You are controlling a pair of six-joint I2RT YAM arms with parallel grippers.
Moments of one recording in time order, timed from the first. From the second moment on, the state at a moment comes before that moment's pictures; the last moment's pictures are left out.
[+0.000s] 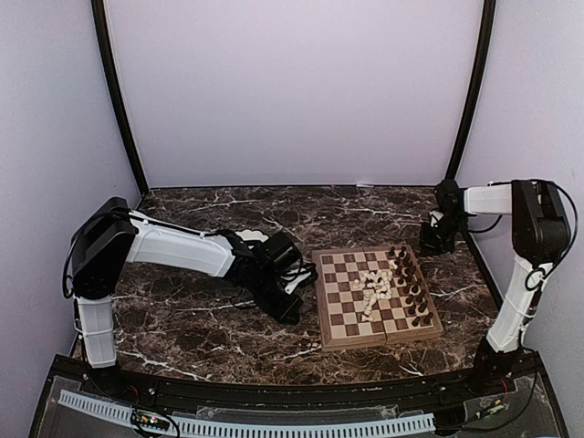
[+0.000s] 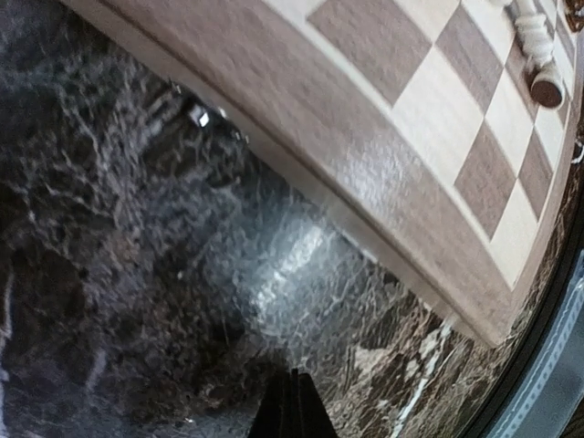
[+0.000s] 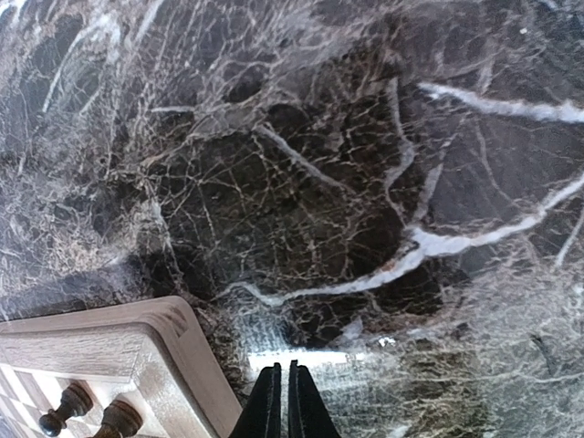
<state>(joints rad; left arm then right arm) -0.97 1.98 1.30 -0.49 0.30 -0.27 0.05 1.87 1.22 -0.64 -0.14 0.33</state>
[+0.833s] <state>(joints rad) -1.16 1.99 1.24 -0.36 0.36 -0.23 0.24 2.06 1.43 -0.65 -0.24 0.33</state>
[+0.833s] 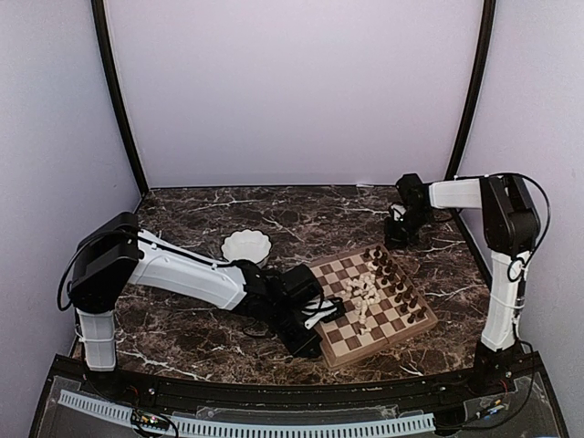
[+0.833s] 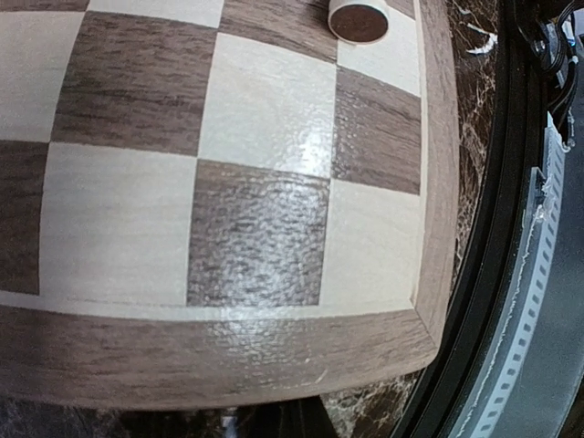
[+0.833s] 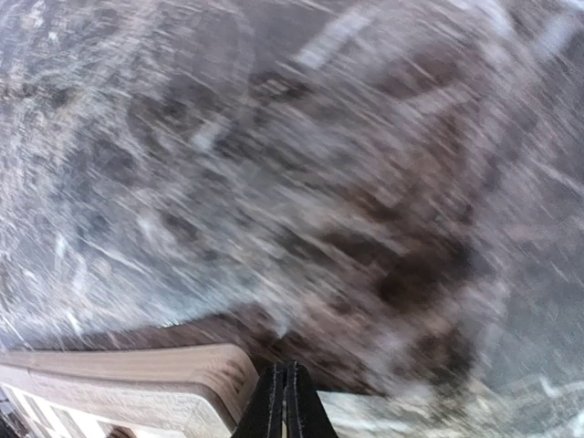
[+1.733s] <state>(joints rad) -1.20 2.07 1.29 -0.20 0.38 -0.31 0.47 2.38 1.93 -0.72 -0.30 0.37</state>
